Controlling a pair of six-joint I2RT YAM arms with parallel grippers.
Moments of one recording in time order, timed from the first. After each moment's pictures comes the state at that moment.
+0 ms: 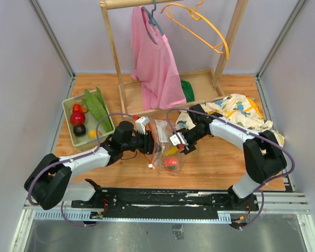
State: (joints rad) left arm -0.65 1.26 0.49 0.32 0.48 -0.55; right arm 0.51 1.60 1.01 -0.71 -0.78 -1.60
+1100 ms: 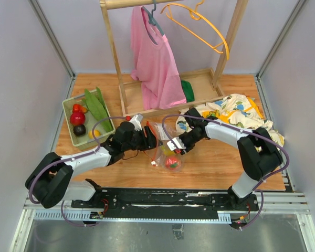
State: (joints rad) left arm -0.65 1.28 0.49 0.31 0.25 -0.86; right arm 0.56 1.65 0.97 -0.62 -0.67 -1.62
